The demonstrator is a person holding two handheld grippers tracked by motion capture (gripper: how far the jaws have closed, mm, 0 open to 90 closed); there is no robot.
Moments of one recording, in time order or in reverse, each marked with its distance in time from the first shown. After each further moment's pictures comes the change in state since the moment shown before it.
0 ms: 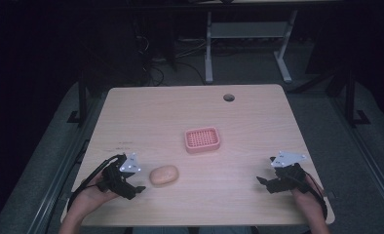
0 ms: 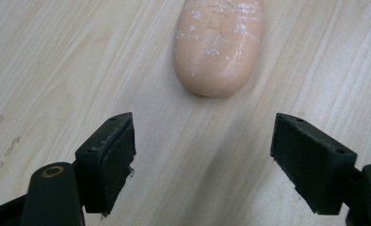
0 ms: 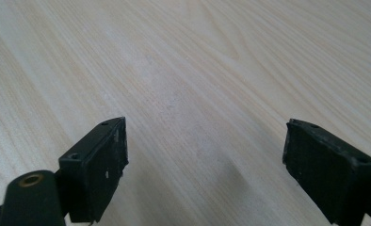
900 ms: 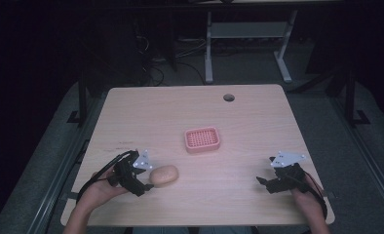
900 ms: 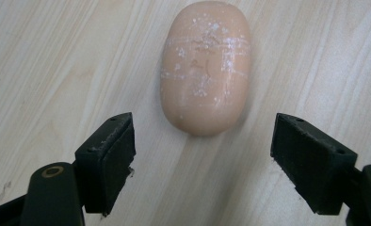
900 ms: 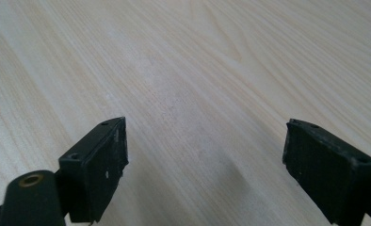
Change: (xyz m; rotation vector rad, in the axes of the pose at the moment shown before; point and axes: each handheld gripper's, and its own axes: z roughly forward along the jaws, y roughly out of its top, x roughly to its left) left arm -0.001 0.029 0.011 0.041 -0.035 0.064; right arm 0.000 0.001 0.001 -0.002 0.007 -0.008
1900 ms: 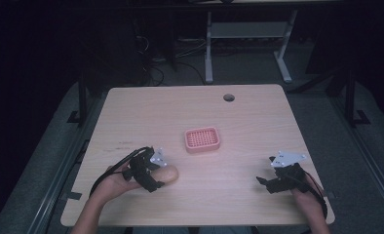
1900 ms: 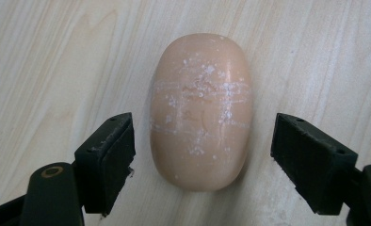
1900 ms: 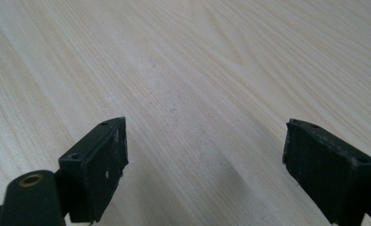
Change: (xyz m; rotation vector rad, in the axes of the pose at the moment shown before) left arm 0.003 0.030 0.026 0.051 -0.053 0.041; right arm 0.000 0.001 -0.001 -0.005 0.005 -0.004
